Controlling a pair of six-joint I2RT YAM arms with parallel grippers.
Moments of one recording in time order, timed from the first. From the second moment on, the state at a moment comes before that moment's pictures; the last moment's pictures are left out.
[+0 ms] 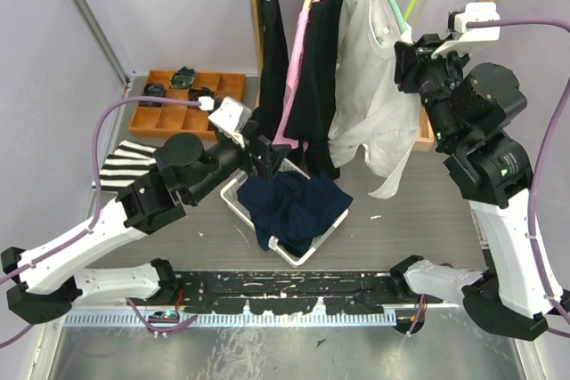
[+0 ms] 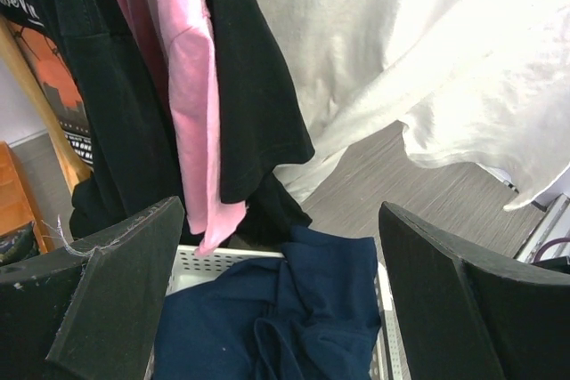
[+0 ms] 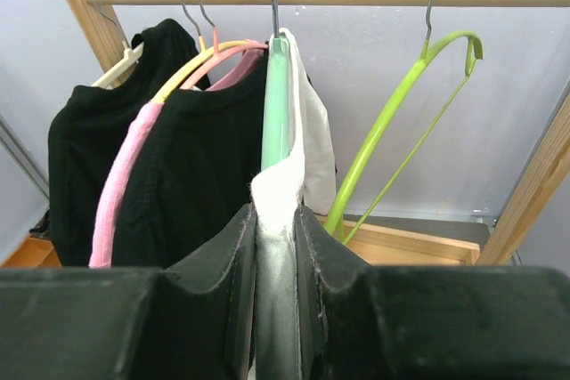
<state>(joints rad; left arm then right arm) -1.07 1.03 1.22 -0.21 -0.32 -0.12 0.52 1.13 1.81 -0.51 0.38 0.04</state>
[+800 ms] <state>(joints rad) -1.07 1.24 1.55 -0.18 -0.27 -0.03 0.52 0.98 1.86 -0.57 0.31 0.02</state>
